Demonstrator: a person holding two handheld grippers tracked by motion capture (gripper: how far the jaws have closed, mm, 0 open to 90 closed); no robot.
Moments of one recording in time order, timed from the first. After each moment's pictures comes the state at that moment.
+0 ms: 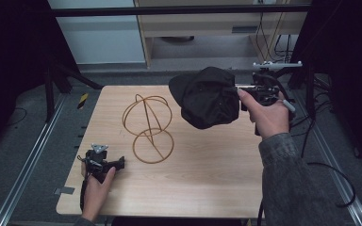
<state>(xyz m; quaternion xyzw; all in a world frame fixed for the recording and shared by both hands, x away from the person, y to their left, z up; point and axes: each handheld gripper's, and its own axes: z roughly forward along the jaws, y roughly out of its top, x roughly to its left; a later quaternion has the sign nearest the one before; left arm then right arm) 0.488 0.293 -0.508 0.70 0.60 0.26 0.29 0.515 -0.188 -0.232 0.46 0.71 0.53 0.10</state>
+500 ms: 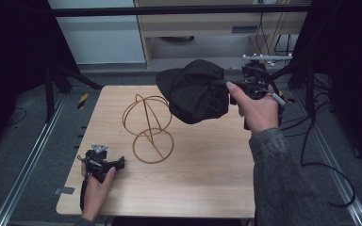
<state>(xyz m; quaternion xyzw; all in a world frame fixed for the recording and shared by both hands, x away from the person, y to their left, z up) 0.488 0.293 -0.508 0.70 0.60 0.26 0.29 0.519 -0.161 -0.216 0.44 0.70 0.55 0.09</state>
